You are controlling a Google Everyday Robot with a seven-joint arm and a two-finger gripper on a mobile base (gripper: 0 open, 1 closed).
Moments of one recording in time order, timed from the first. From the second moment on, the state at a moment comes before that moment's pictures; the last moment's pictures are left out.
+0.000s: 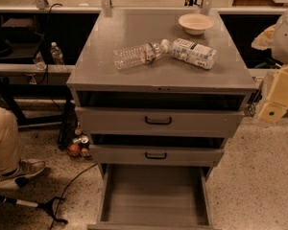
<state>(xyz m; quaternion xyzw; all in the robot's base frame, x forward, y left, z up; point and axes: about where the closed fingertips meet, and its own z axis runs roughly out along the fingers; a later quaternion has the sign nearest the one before) 0.438 -0.215 0.981 -0.60 0.78 -0.04 0.17</state>
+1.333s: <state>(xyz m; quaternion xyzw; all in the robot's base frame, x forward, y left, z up) 0.432 -0.240 0.871 -0.51 0.85 -0.01 0.14</state>
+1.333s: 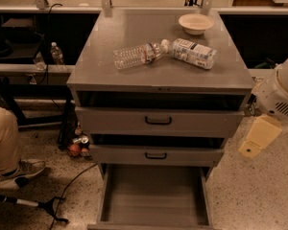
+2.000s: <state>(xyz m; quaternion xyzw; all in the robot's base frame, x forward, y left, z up) 0.428 -0.225 0.797 -0.47 0.87 0.05 0.14</state>
